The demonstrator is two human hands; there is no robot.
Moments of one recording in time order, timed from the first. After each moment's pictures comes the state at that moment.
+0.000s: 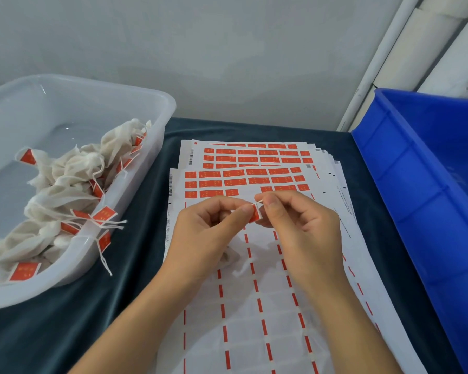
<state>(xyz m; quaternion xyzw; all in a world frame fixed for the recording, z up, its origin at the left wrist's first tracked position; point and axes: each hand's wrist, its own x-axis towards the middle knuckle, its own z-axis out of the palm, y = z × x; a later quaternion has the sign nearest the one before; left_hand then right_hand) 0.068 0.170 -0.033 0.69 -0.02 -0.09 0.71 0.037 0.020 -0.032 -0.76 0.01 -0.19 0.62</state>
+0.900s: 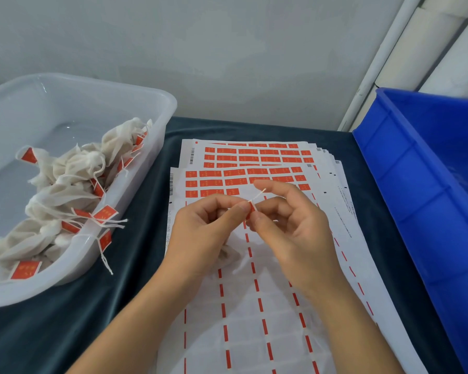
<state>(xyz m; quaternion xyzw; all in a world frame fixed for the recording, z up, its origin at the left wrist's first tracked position) 0.070 0.171 -0.035 0.69 -0.02 -0.08 0.72 0.038 0.018 -0.036 -0.77 -0.04 -0.12 0.63</state>
